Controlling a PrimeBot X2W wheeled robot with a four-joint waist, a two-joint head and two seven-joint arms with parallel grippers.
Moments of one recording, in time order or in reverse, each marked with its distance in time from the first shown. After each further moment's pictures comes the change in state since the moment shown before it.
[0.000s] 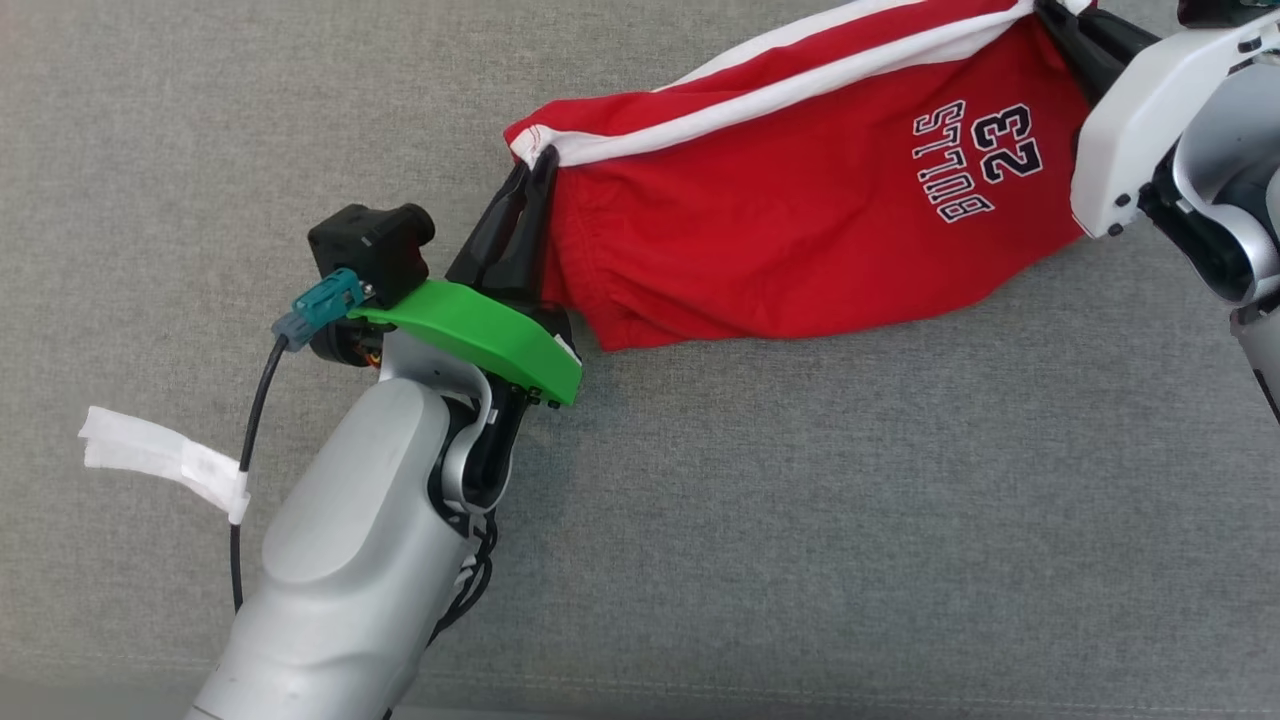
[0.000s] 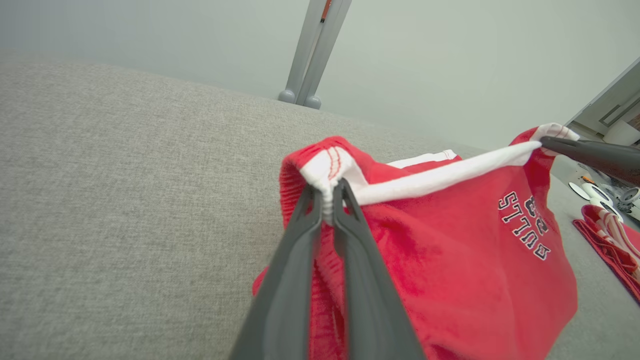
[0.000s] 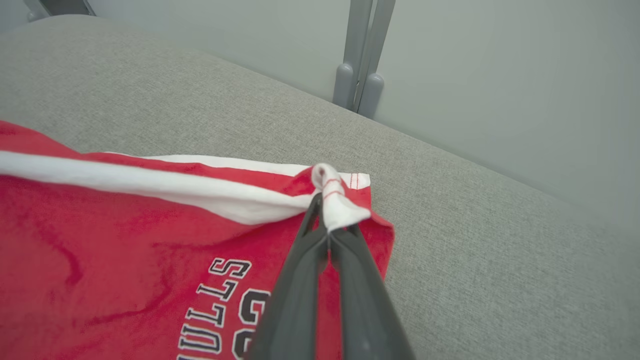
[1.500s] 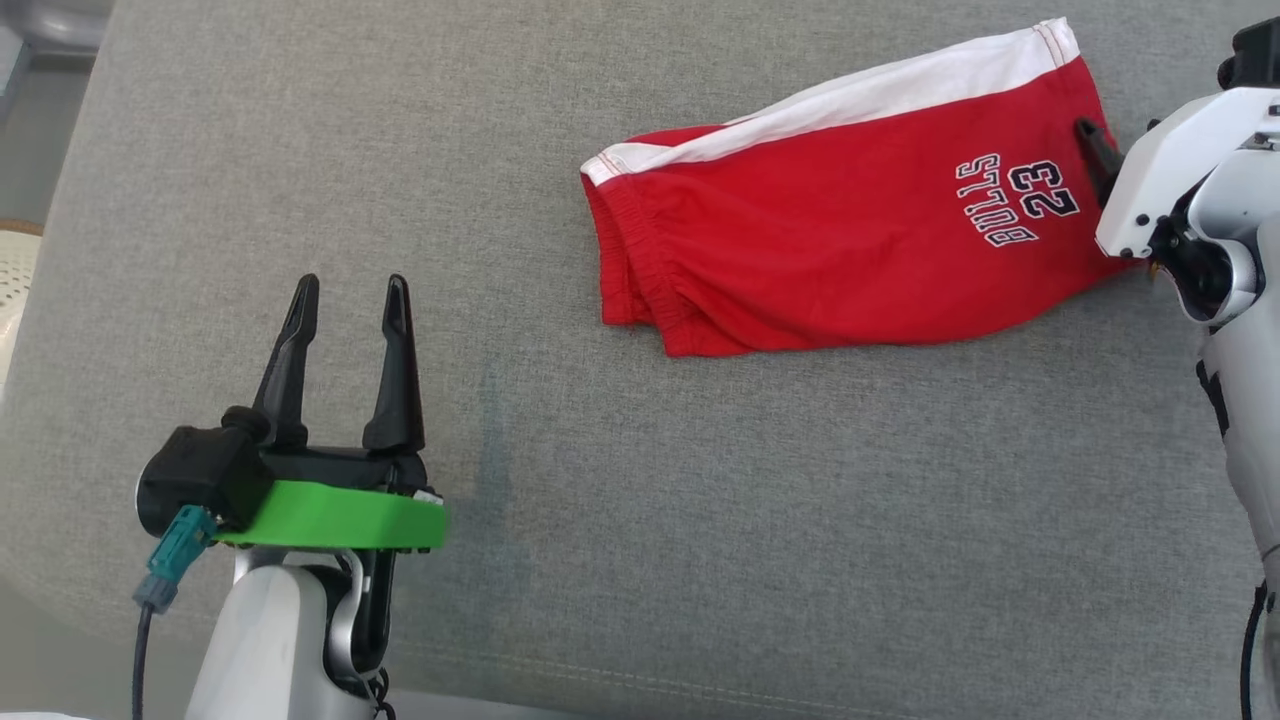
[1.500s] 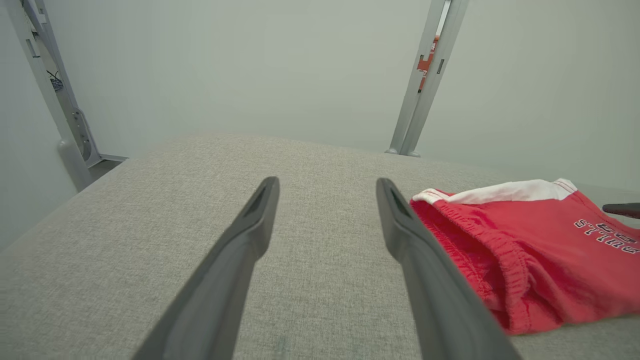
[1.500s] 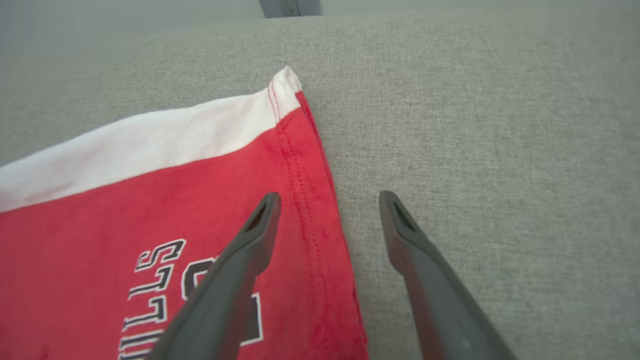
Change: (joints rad) left arm 0.415 -0.044 0.411 -0.296 0.407 -0.091 -0.084; right arm -0.031 0.211 -0.342 0.552 -0.099 0.000 -0.033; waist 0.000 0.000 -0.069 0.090
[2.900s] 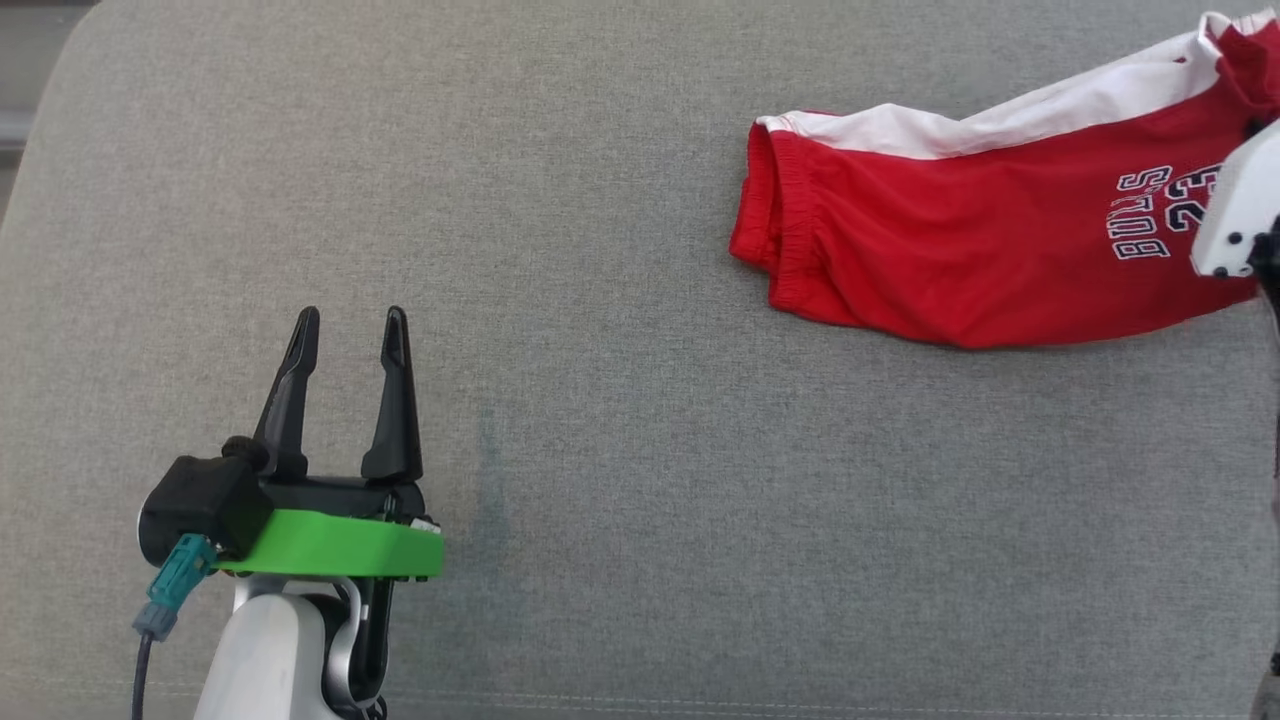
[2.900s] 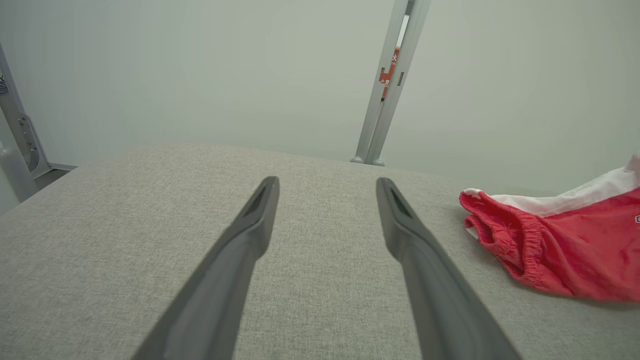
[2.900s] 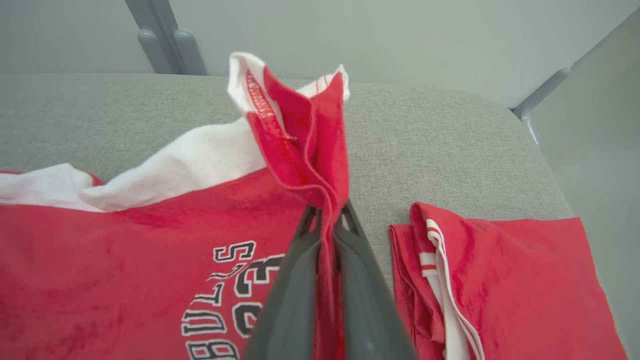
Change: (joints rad) left arm 0.051 -0.002 0.012 -0.016 -0.006 -0.012 0.000; right arm 0.200 0.046 -0.284 -0.454 -0.384 0.001 0.243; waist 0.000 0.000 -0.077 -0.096
